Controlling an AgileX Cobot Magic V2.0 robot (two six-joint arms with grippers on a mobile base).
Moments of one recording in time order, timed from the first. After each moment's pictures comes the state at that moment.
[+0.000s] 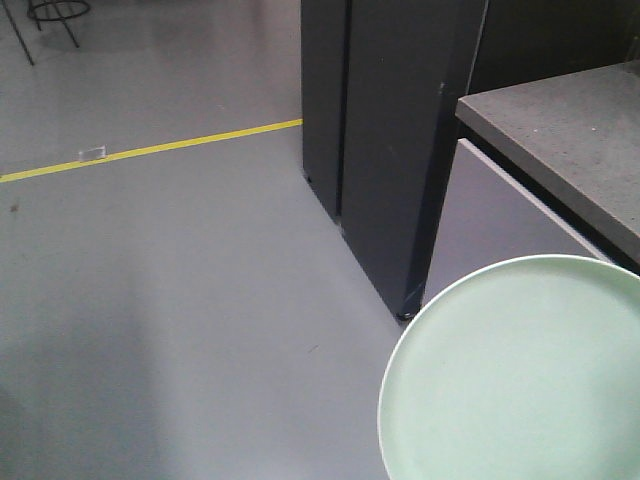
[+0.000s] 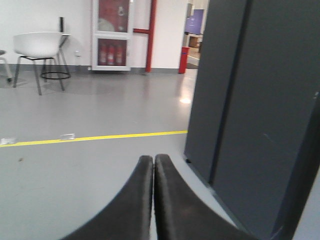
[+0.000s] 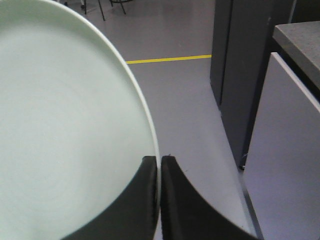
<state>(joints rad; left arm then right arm) 0.06 -0.01 0.03 0.09 0.09 -0.26 0.14 0.27 -0.60 0.30 0.78 -0.18</state>
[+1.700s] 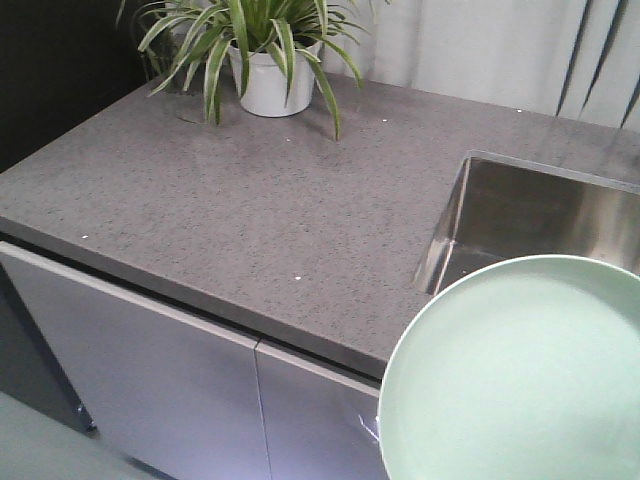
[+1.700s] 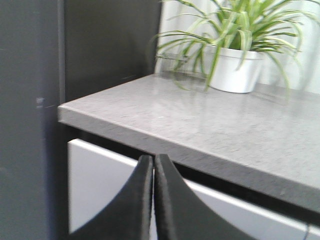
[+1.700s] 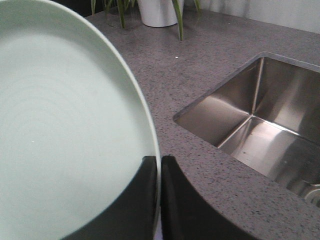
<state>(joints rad) 0.06 -0.01 0.03 0.09 0.09 -0.26 0.14 0.27 -0.60 0.30 0.78 -0.18</state>
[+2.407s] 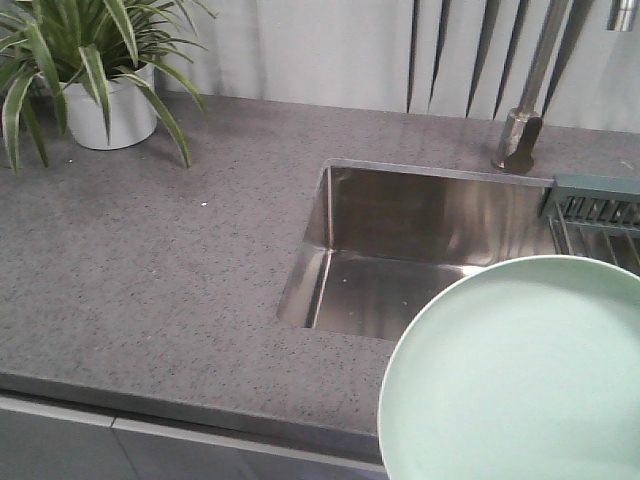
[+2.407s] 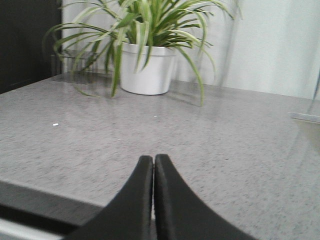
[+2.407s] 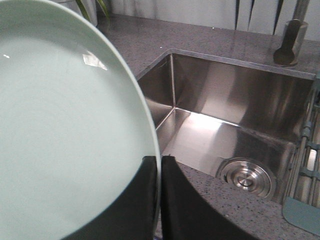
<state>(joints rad) 0.06 -0.01 0.03 0.09 0.09 -0.26 0.14 0.27 -0.60 0.30 0.78 -0.18</state>
